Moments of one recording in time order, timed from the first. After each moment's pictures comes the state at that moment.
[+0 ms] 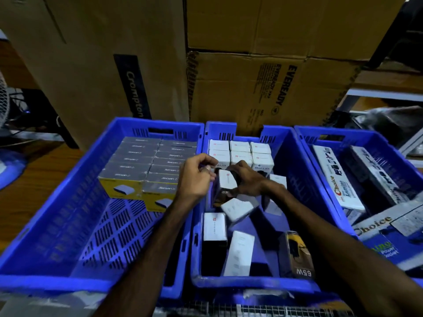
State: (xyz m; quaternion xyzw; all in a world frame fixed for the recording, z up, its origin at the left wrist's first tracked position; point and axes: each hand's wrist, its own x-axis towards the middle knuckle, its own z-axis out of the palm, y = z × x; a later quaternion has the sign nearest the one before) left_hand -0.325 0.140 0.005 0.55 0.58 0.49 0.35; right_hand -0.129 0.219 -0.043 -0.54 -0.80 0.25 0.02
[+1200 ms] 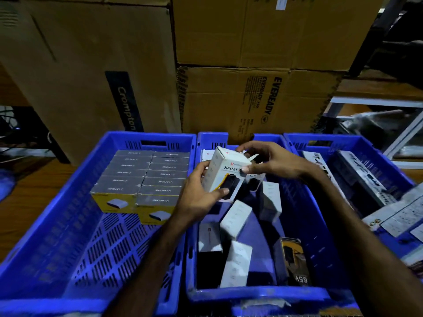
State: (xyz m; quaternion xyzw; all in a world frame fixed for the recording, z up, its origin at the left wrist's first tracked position) left_hand -0.315 0.123 0.012 0.59 0.54 0.45 0.39; right_hand -0.073 0.192 0.081 -0.45 -0.74 0.45 0.23
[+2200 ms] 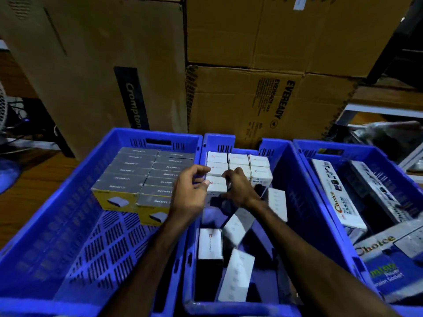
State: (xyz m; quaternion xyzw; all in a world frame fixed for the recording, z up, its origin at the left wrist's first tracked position) left_hand -0.330 0.141 -0.006 0.55 0.56 0.52 0.32; right_hand -0.159 0.228 -0.057 -0.61 -0.74 0.22 0.16
